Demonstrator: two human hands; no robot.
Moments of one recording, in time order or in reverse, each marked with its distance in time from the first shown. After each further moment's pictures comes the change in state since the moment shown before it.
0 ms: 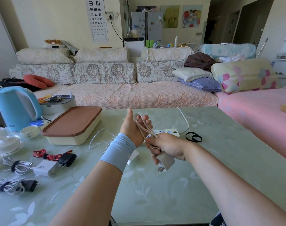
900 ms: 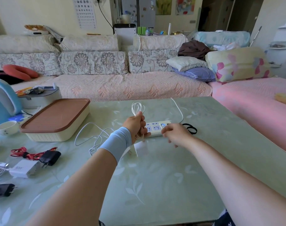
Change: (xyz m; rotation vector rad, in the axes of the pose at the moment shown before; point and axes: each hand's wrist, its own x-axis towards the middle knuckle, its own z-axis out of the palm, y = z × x) left_hand 0.042 -0.032 -0.013 0.573 0.170 -0.072; right_hand 0.021 0.056 -0.064 -0.293 0.633 0.206
